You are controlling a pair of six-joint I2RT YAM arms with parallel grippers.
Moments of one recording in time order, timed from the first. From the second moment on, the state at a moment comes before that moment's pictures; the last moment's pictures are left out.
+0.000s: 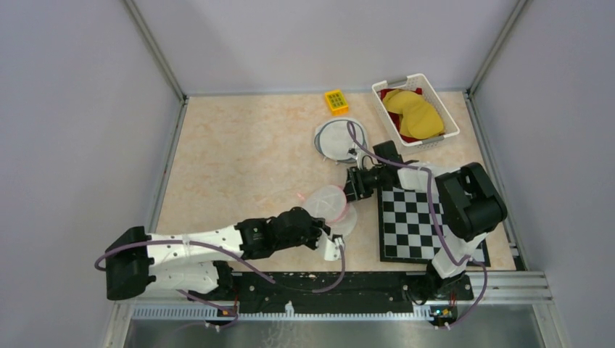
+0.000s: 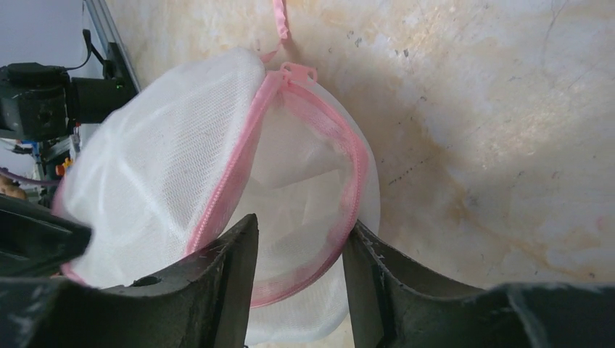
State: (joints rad) left arm -1.20 1.10 0.62 -0.10 -0.09 0.87; right arm 0.40 1.74 0.86 -0.09 -0.88 0.18
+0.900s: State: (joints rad) left arm -1.17 1.29 0.79 -0.31 0.23 0.53; right arm 0.40 1.69 1.02 -0.43 -0.76 -0.07
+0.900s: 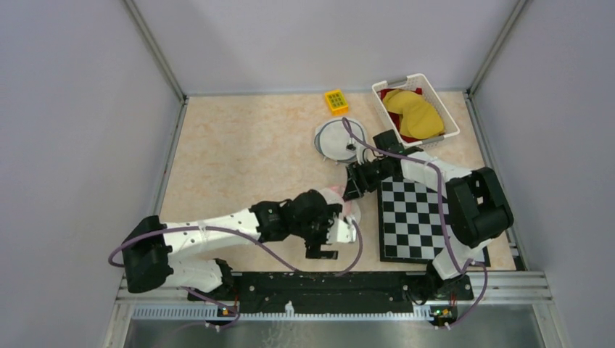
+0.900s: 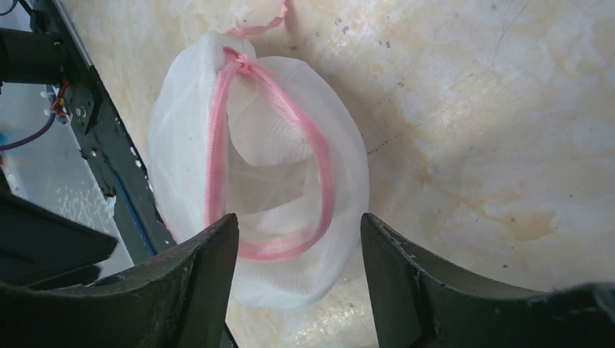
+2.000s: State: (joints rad) left arm -1.00 1.79 1.06 -0.28 0.08 0.18; right arm 0.06 1.41 1.06 -0.35 -0.85 0.11
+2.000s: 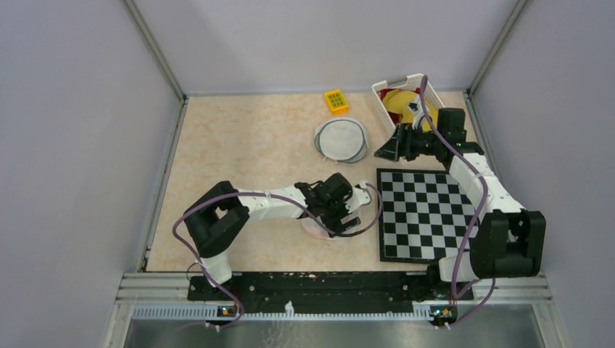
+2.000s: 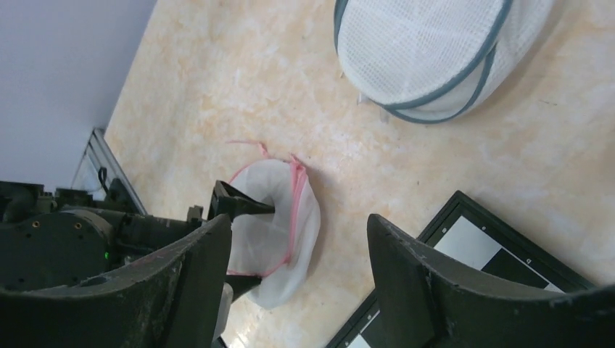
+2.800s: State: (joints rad) left arm -0.37 1.82 1.15 -0.49 0.31 0.71; right arm 0.02 1.29 0.93 -0.30 -0.91 0.13
